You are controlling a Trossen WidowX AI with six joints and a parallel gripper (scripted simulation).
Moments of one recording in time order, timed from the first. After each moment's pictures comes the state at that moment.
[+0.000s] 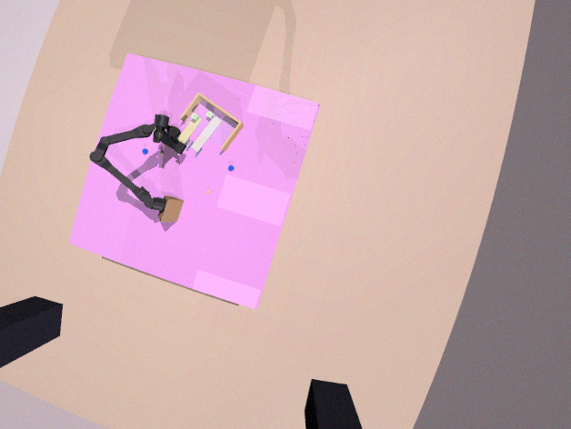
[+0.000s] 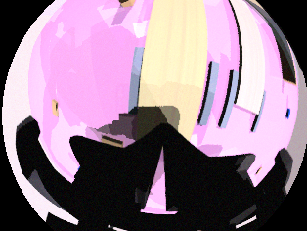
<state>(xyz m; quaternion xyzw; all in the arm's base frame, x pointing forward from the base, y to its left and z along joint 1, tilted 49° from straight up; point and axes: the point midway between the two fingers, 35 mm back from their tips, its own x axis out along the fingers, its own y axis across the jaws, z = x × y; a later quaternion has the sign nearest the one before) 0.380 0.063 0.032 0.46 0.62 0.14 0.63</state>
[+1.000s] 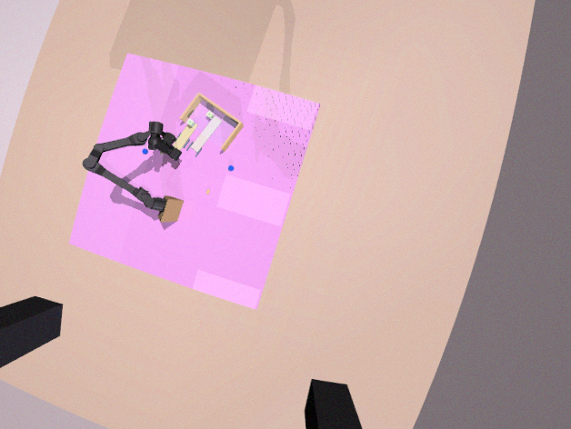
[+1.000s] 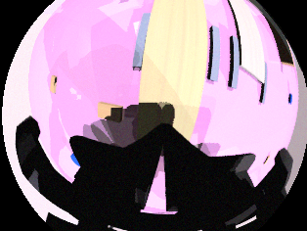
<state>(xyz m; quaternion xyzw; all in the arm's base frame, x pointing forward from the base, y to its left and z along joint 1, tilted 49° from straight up) 0.341 0.081 0.041 0.46 0.62 0.14 0.63</state>
